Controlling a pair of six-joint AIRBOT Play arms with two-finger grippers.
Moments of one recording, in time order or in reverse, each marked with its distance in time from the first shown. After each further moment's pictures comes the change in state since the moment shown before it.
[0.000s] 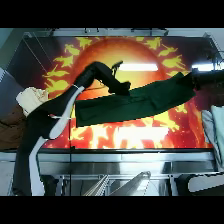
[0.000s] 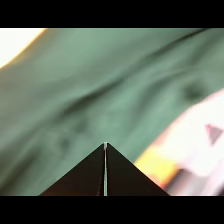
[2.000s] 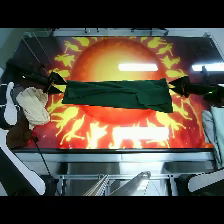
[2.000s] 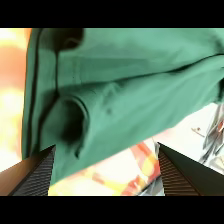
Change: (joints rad) left arm 0.734 -0.029 -0.027 -0.011 0.402 0.073; right arm -0.045 -0.121 -0.198 0.224 -0.313 -0.192
